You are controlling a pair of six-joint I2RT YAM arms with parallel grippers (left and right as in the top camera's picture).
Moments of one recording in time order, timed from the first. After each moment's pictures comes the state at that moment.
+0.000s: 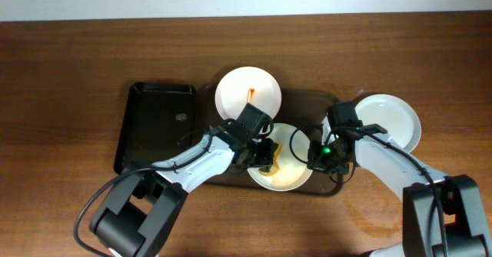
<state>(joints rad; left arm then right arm) -0.65 1.85 1.05 -0.37 0.28 -0.63 0.18 1.64 0.83 -0.62 -0.30 0.36</state>
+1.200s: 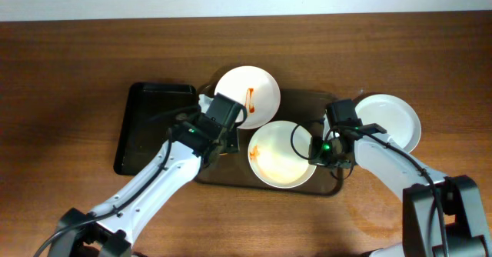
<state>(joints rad) -0.54 1.55 1.06 -0.63 -0.17 -0.57 0.19 1.64 0.84 -0.58 -0.19 0.35</state>
